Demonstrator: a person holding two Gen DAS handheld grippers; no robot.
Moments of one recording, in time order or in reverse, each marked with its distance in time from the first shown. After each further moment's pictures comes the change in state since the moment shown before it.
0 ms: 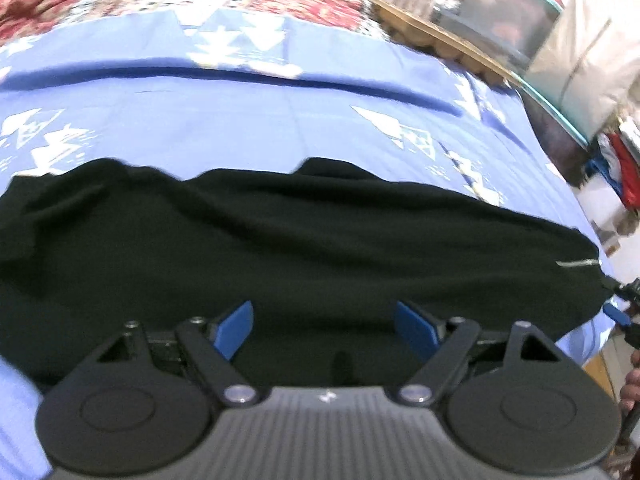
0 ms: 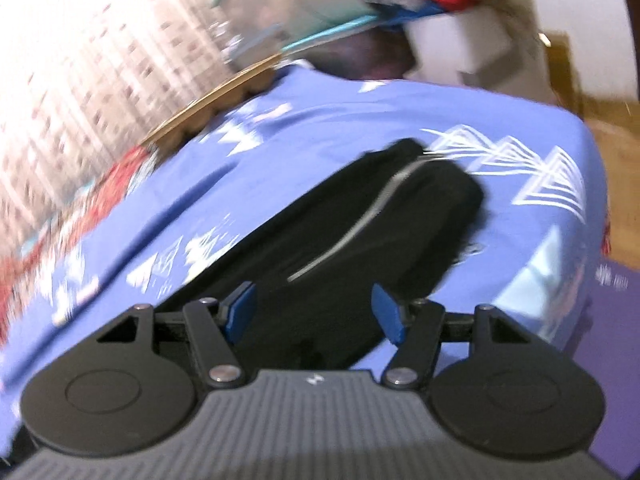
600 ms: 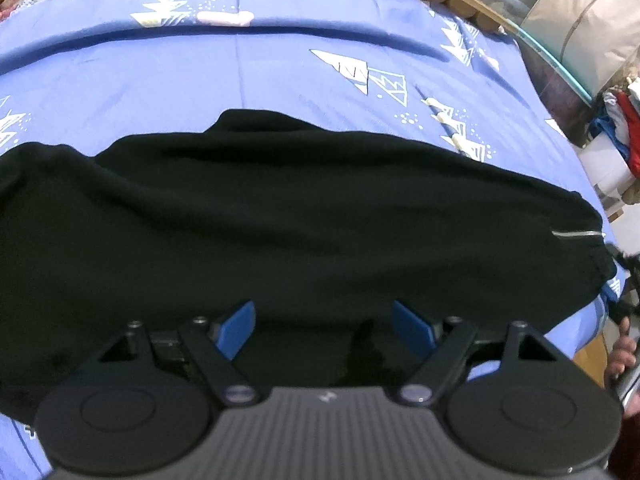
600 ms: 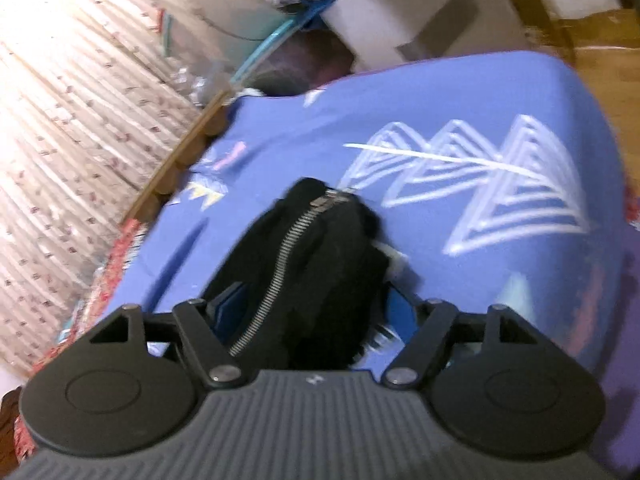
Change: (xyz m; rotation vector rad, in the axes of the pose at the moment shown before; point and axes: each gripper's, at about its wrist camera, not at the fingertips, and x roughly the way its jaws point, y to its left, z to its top) left arm 0.056 -0.056 0.009 0.000 0.150 0.006; right arm 0.054 -0.092 0.036 0.222 -0.017 0.145
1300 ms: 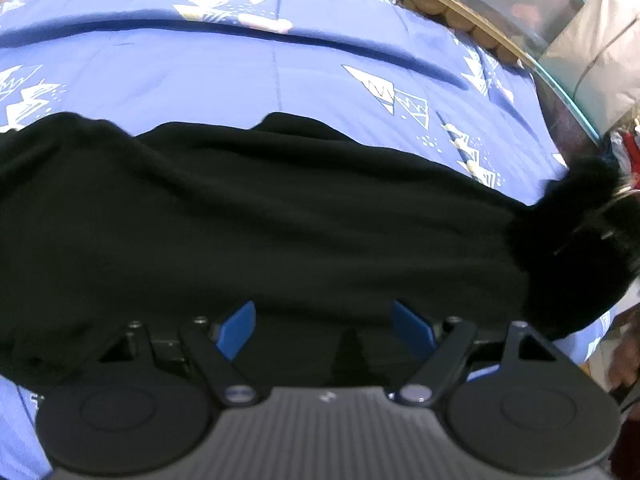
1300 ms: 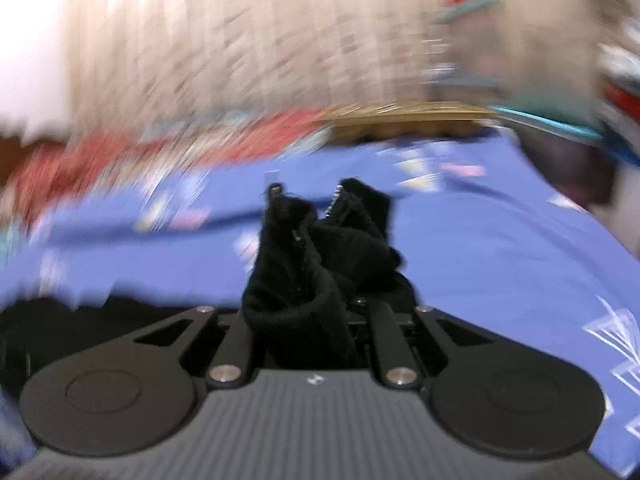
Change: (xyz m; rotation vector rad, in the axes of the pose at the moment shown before) left arm -0.023 0.031 -0.013 -0.105 -0.051 -0.023; right arm -0.007 0.206 -0.092 -0.914 0.116 0.234
